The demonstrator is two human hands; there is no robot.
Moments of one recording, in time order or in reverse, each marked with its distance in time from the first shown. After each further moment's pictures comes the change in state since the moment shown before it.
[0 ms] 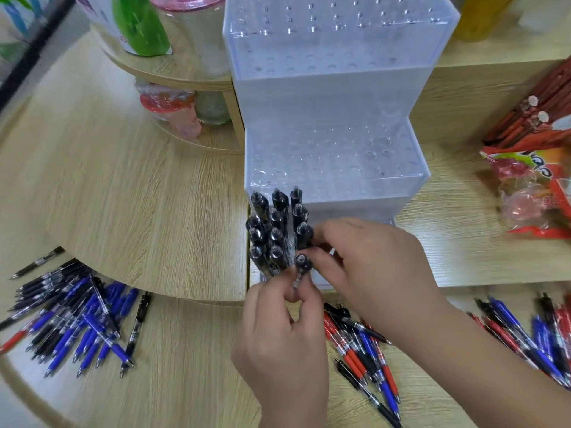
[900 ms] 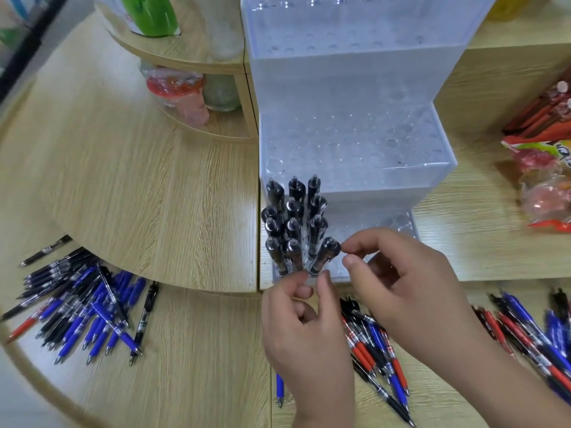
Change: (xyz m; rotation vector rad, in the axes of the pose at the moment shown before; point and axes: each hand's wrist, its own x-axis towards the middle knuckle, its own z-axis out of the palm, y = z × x) left_hand -0.022 -0.007 0.019 -0.208 0.027 -0.270; right_hand -0.038 0.013 0.003 0.480 -0.038 0.243
